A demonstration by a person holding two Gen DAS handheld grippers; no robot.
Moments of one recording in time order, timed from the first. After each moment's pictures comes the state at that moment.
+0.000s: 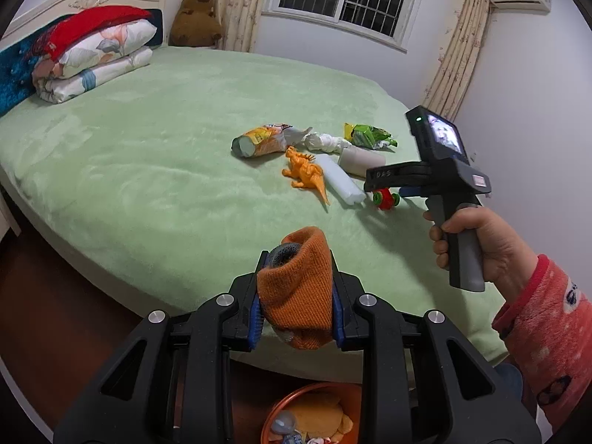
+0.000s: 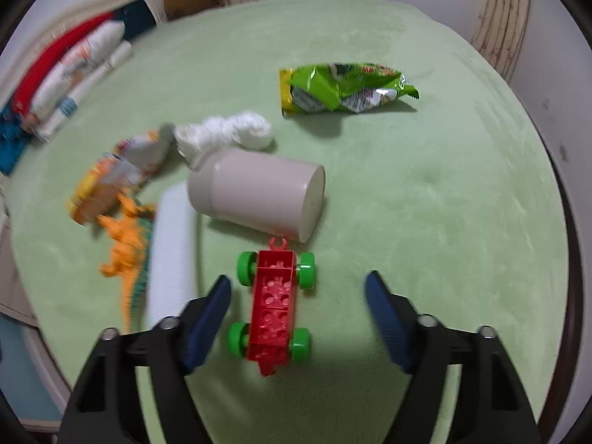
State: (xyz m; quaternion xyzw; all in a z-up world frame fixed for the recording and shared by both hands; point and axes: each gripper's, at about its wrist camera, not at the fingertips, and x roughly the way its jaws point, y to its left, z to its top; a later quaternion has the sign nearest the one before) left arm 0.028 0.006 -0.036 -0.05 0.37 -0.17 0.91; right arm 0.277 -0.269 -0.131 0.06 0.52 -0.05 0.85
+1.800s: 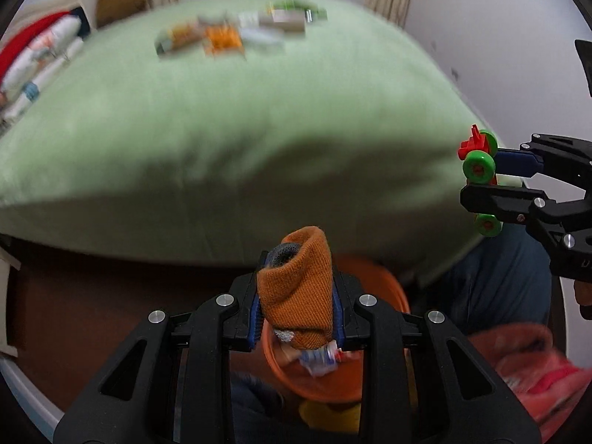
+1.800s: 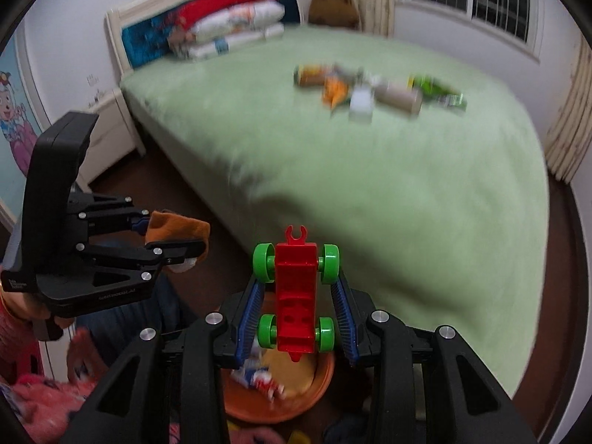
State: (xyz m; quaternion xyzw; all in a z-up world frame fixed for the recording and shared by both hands) left arm -0.066 -0.035 -0.137 0.10 0.49 -0.25 0.83; right arm -0.045 -0.216 -0.123 -0.05 0.47 0.16 0.87
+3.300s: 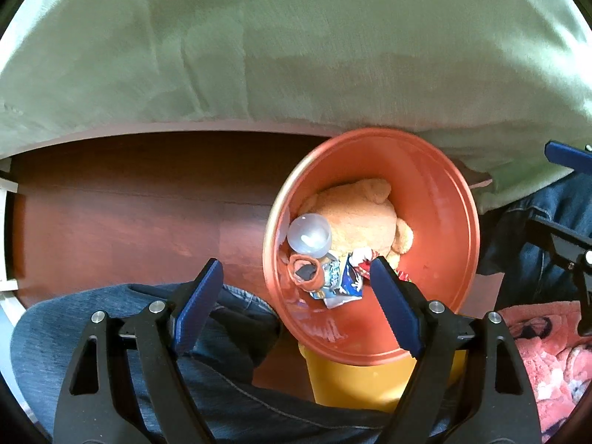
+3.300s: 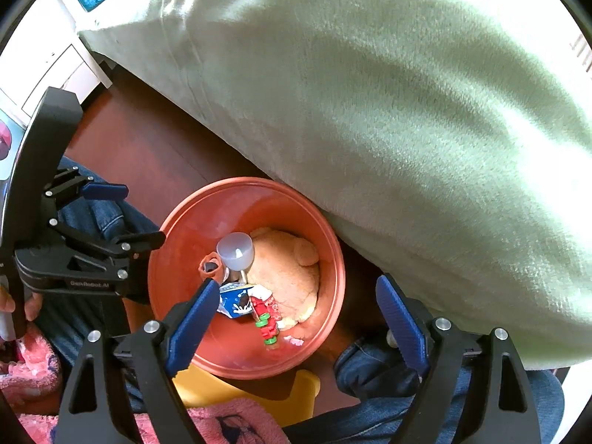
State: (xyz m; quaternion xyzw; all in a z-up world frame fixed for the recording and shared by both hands) left arm -0.056 -0.026 -0.270 0.11 0.65 -0.16 0.74; right arm -0.039 -0.213 -0.251 -0.05 0.59 0.12 0.80
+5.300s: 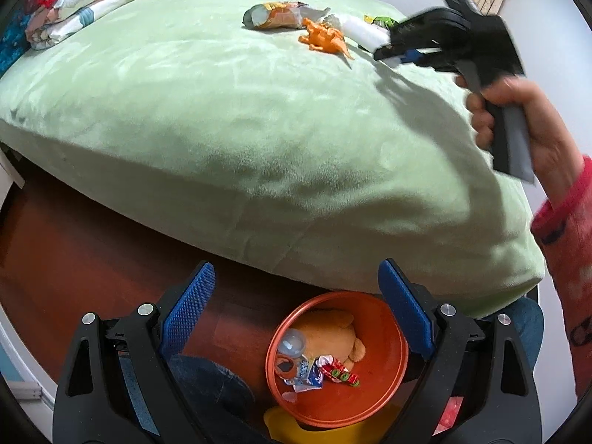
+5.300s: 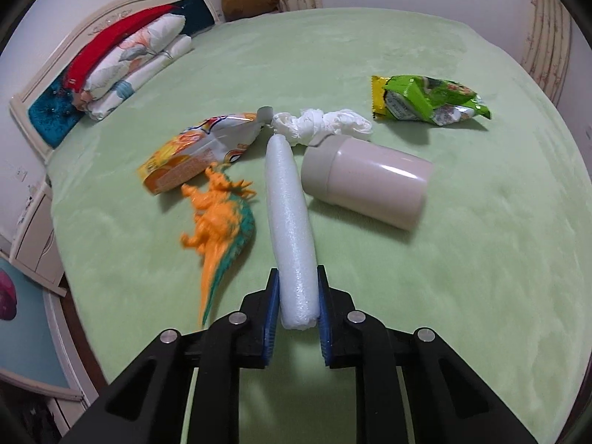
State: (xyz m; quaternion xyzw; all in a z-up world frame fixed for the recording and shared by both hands) left arm -0.012 0.009 -0.122 -0.02 0.51 -0.15 0.85; right arm 0.249 -0.237 -0.116 0.08 0.48 0.08 0.87
